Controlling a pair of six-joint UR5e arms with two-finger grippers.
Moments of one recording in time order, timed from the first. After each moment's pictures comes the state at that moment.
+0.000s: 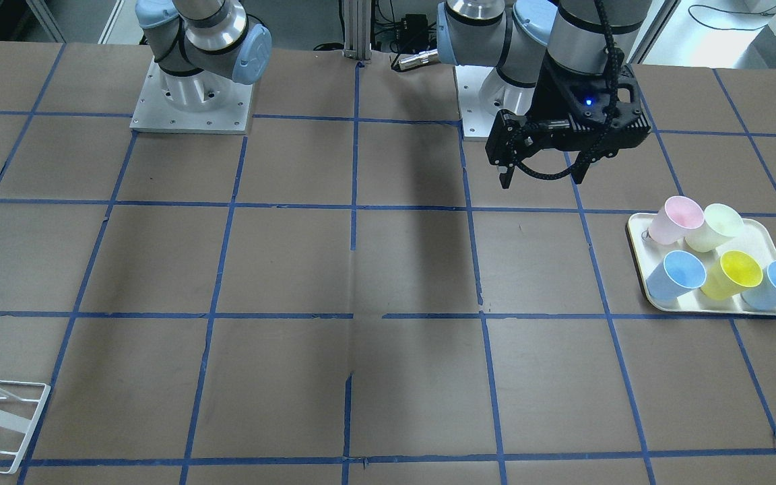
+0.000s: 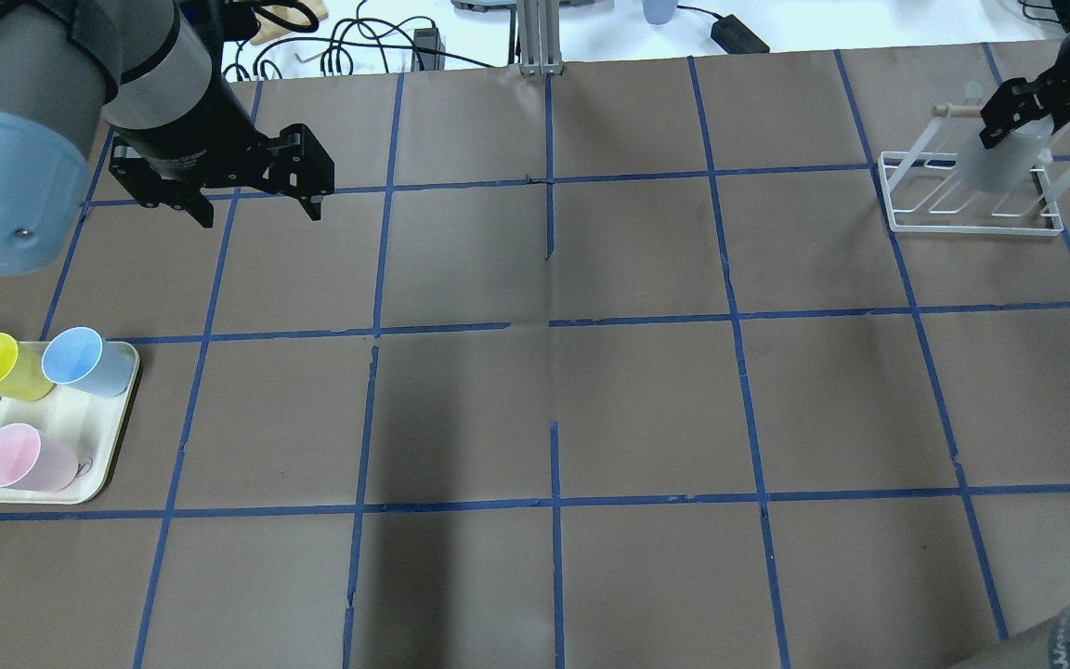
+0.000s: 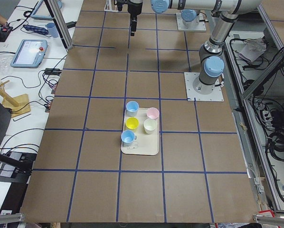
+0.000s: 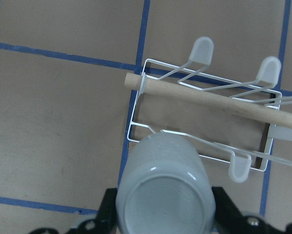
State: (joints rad) left arm -1.61 -1.54 -1.61 -1.44 1.62 -0.09; right arm 1.13 -1.25 1.51 -2.01 -1.51 -0.60
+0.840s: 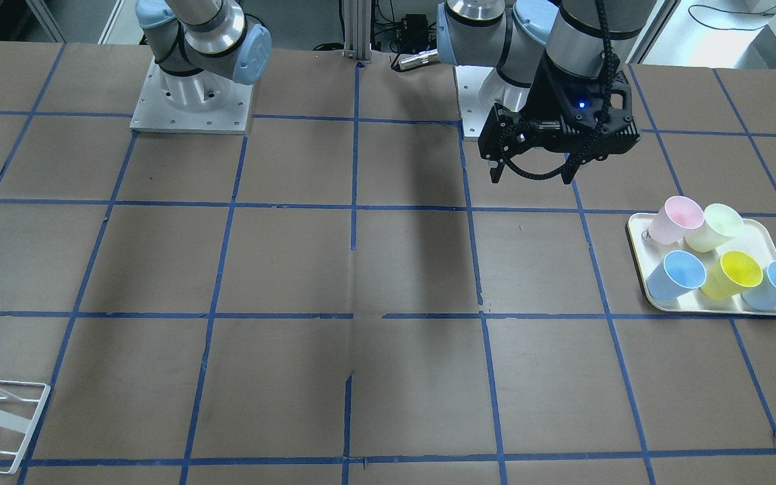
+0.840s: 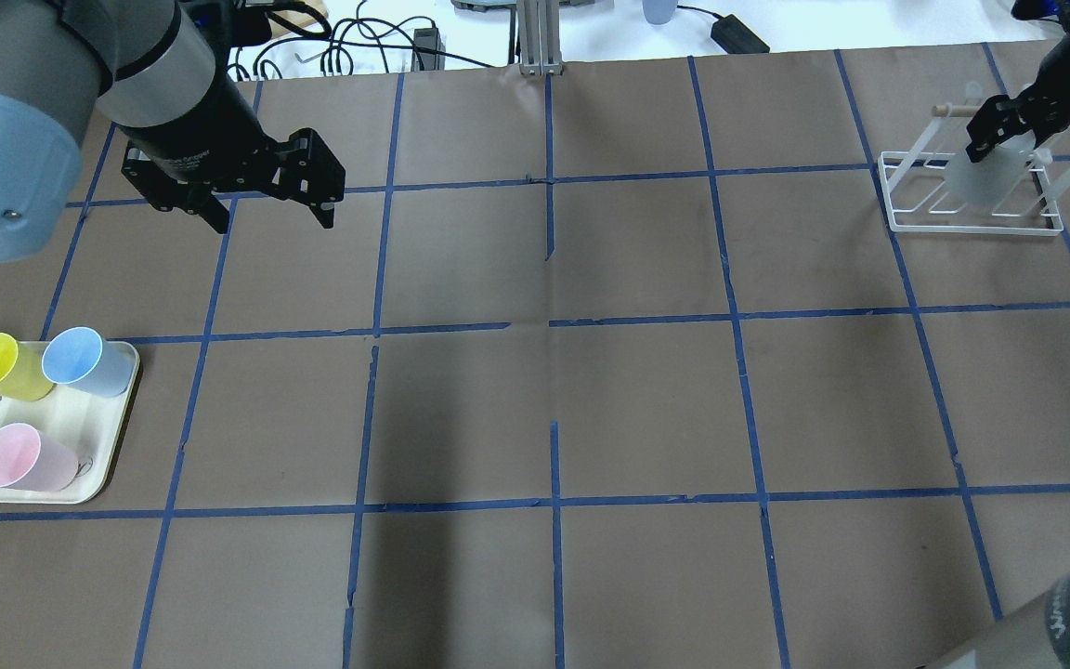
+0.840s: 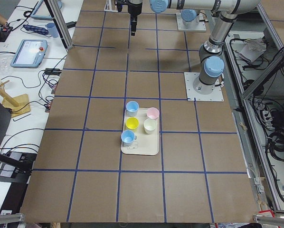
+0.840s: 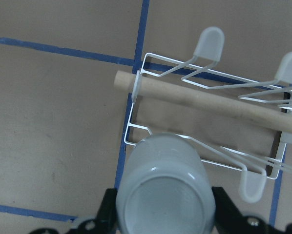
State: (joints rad) left arm -1.61 -1.55 -1.60 -1.48 1.58 -0.04; right arm 1.12 -1.19 1.51 -2.04 -1.52 -0.62
